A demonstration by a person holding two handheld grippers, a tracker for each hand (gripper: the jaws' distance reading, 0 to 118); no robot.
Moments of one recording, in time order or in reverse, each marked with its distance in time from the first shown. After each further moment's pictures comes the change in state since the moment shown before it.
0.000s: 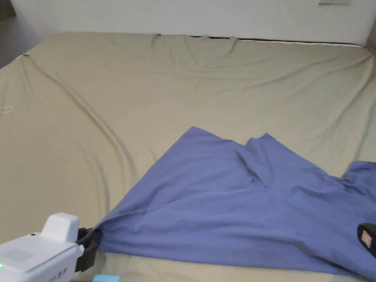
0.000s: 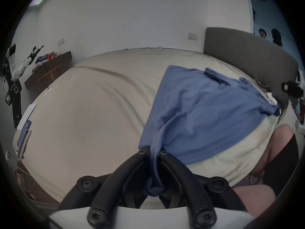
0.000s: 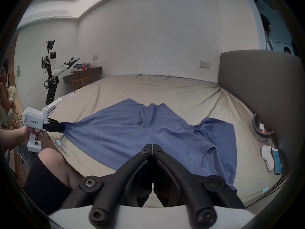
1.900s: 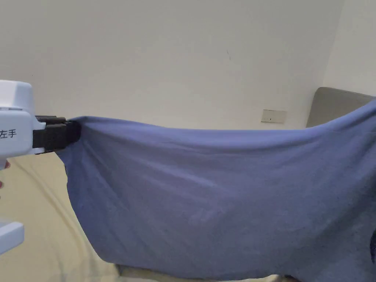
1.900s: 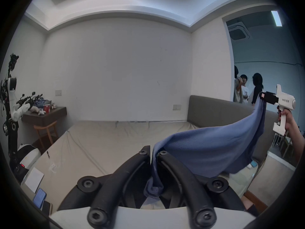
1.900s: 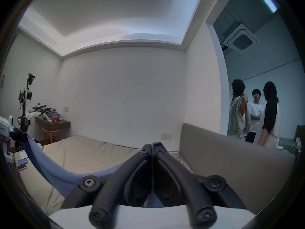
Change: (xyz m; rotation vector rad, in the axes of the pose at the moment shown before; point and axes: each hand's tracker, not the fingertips) left arm 0.012 0.304 0.207 0.549 -0.104 0.002; right arm 0.105 0.318 0.148 0.587 -0.375 0.095
